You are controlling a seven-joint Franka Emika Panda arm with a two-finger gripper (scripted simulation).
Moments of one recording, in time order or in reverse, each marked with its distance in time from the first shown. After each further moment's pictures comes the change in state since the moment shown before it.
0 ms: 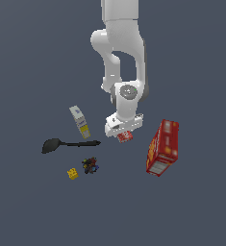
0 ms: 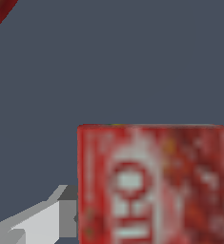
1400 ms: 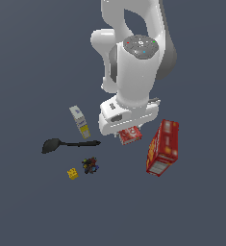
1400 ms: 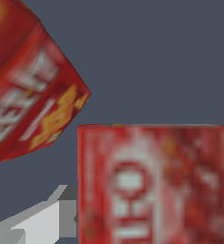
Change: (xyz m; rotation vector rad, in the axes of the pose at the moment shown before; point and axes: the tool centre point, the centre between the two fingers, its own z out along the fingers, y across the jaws) arm 0.109 0.047 -0.198 0.002 0.002 -0.001
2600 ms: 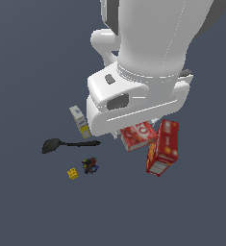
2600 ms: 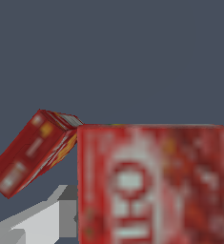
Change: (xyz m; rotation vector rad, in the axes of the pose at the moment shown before) arm 0.084 0.036 -0.137 -0.001 -0.001 0.001
